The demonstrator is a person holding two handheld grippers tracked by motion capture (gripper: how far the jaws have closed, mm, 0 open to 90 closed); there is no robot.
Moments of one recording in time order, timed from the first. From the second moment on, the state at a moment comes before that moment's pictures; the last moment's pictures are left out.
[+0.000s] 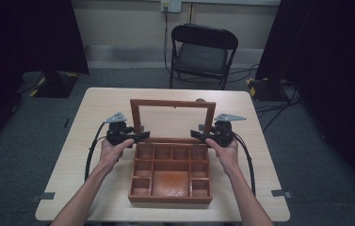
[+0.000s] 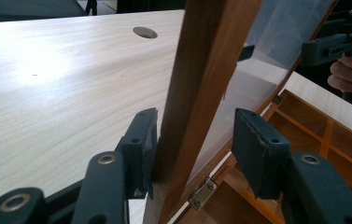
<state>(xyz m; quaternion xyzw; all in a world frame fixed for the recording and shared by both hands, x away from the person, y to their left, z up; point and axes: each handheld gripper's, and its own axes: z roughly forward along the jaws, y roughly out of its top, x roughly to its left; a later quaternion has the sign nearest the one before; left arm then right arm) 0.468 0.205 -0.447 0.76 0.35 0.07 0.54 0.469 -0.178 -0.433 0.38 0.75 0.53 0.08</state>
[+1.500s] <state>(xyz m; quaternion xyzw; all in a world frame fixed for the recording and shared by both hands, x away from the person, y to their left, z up) 0.476 0.209 -0.463 0.75 0.39 0.06 0.53 0.475 -0.191 -0.454 0.42 0.74 0.52 0.09</state>
